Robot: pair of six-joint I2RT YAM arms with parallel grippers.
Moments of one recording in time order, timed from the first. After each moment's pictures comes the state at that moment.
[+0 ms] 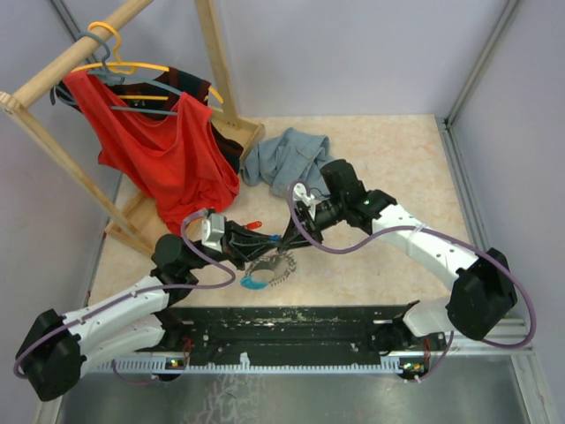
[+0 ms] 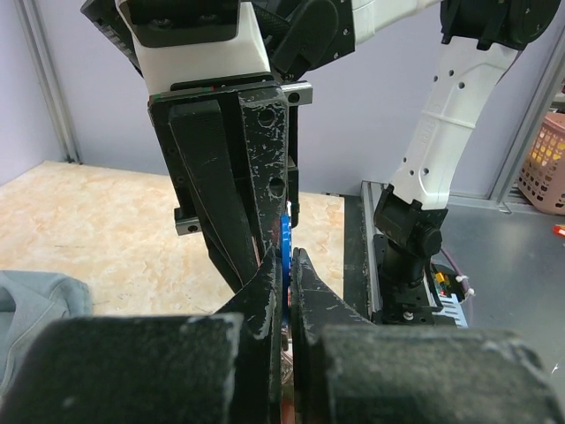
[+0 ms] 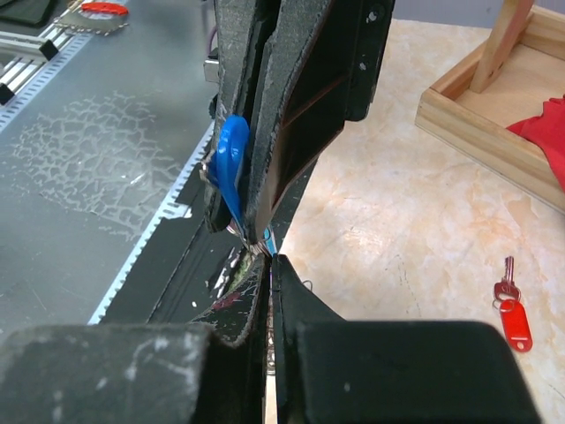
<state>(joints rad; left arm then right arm) -0.77 0.90 0.36 0.94 0.60 -0.28 0.67 1.35 1.07 -0.39 -1.24 -0.56</state>
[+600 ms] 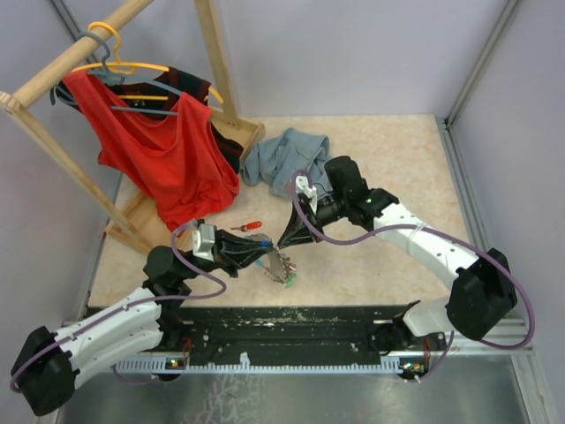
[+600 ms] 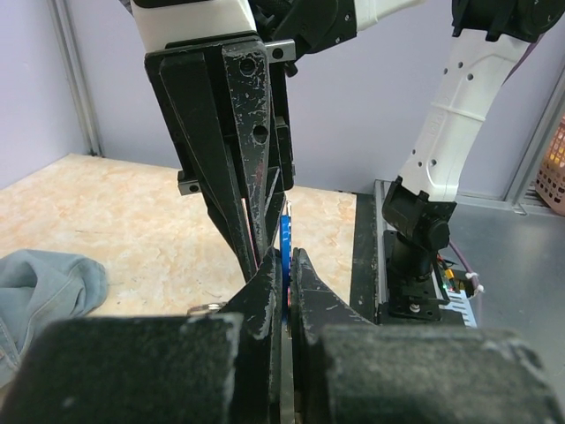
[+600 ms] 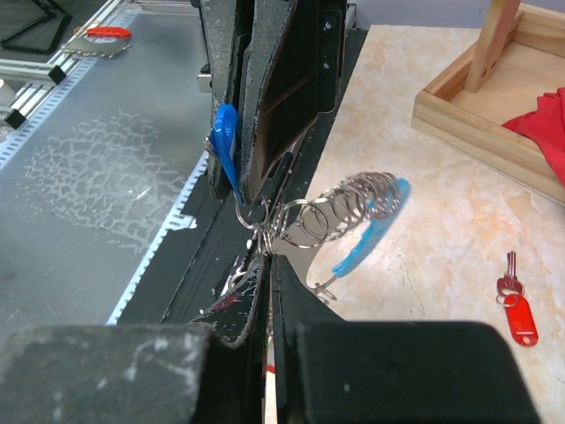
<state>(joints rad) -0.77 0.75 0.26 0.90 0.56 -0.27 0.63 1.35 1.07 -0.33 -1.27 -0.45</state>
